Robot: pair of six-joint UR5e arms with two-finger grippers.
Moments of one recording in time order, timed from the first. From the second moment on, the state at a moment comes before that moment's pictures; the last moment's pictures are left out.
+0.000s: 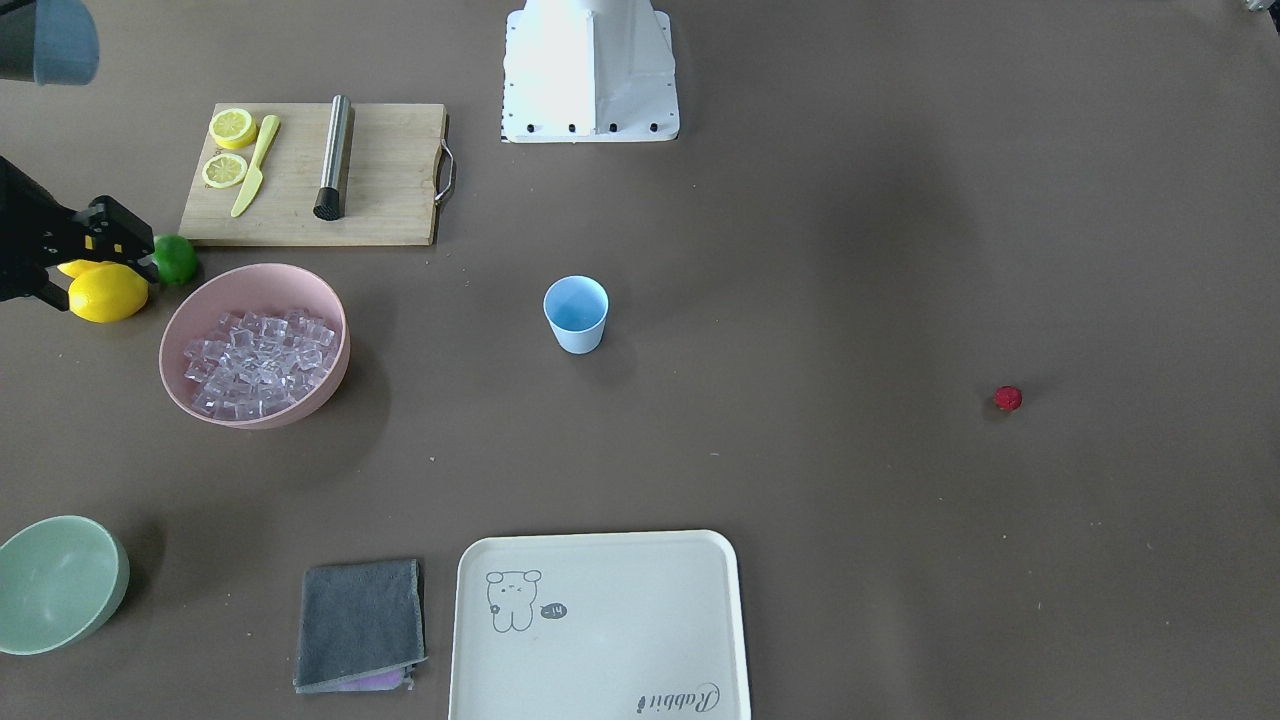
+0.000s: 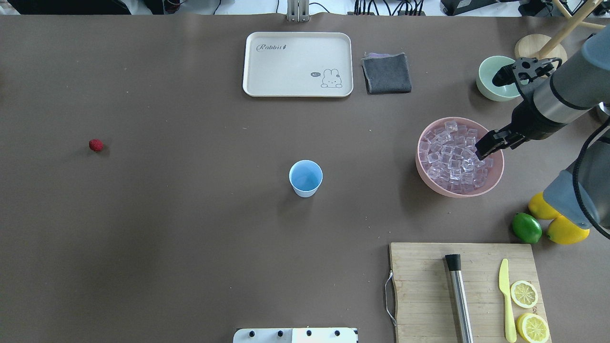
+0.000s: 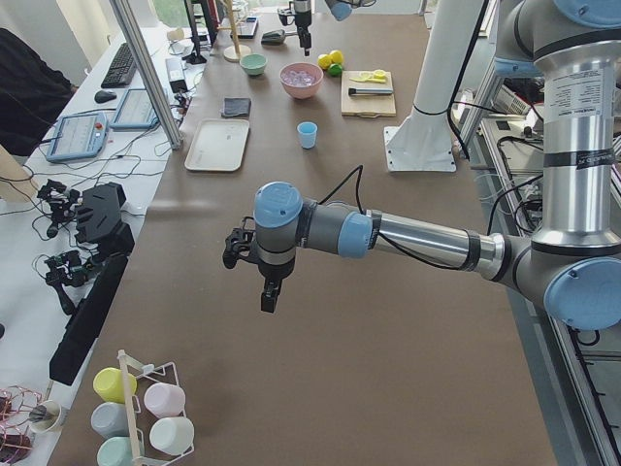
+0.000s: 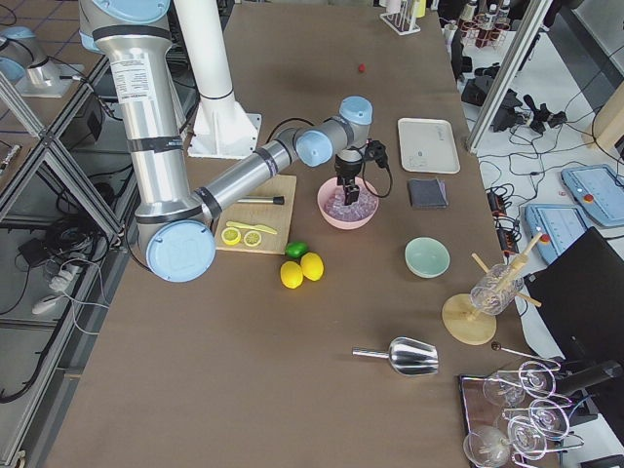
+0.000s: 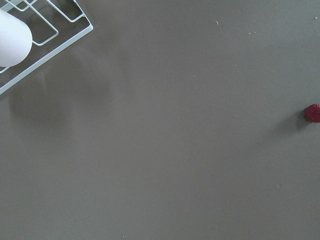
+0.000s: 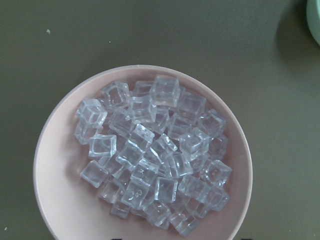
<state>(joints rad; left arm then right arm) -1.54 -1.48 -1.85 -1.58 -2.33 -0.02 0.93 -1.39 1.97 -1.62 2.18 0.47</state>
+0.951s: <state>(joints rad) -1.54 -1.48 -1.86 -1.57 -2.33 -0.02 0.87 -1.35 1.89 -1.62 2.14 0.51</state>
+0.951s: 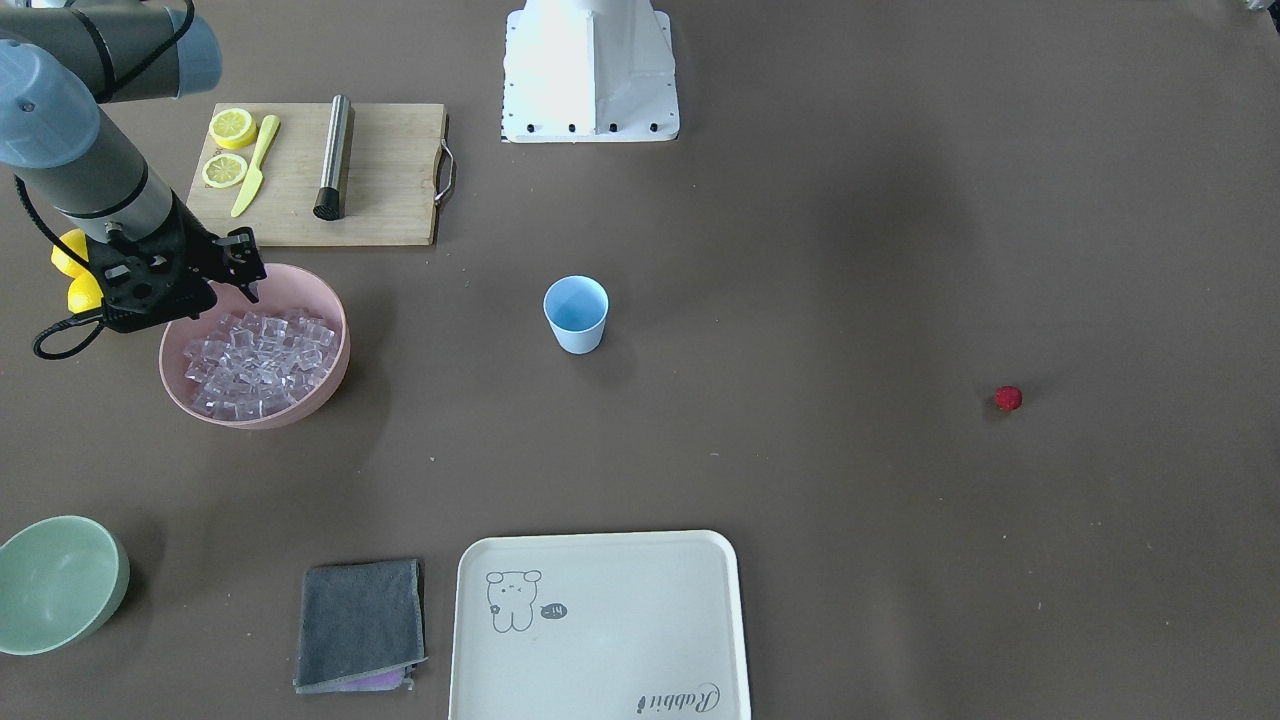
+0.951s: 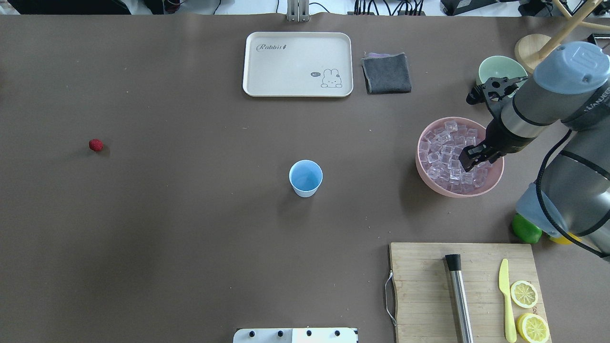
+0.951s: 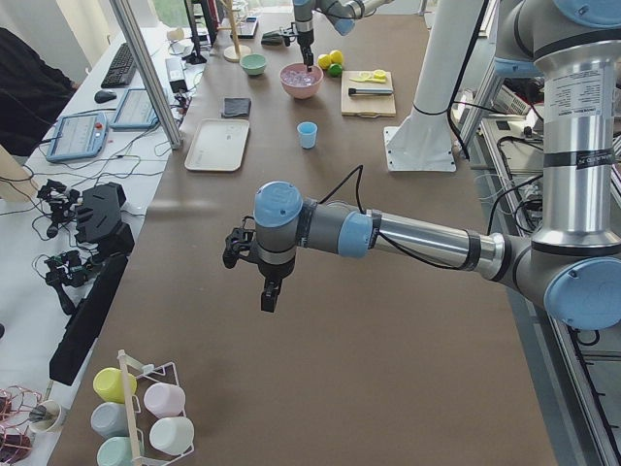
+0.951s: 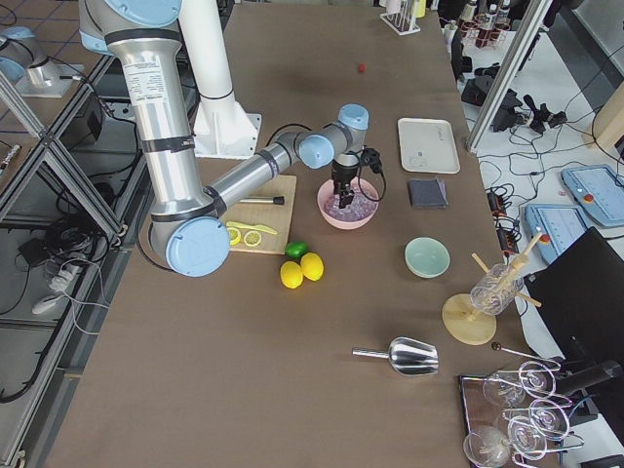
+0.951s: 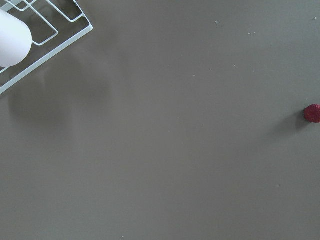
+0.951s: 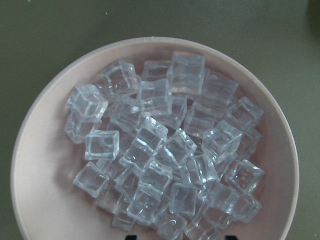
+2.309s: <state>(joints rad) -1.54 -1.47 -1.86 -1.58 -2.33 -0.02 0.85 -1.32 1.81 -1.62 2.14 0.56</state>
